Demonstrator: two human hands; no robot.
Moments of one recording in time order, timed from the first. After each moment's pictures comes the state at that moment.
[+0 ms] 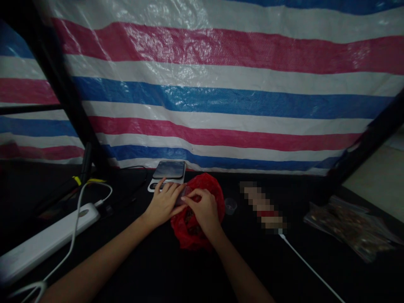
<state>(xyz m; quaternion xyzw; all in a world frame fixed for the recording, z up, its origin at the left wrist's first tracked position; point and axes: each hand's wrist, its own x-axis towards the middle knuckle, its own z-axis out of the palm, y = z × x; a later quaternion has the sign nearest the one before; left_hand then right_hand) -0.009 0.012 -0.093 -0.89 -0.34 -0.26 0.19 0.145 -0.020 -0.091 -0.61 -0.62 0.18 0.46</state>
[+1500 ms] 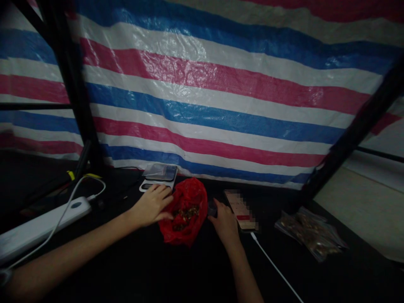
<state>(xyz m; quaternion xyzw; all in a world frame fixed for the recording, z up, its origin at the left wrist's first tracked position) -0.009 -0.011 -0.056 -0.93 -0.26 -0.21 0.18 0.262 -0.055 -0.130 -0.69 -0.66 0.01 0.28</state>
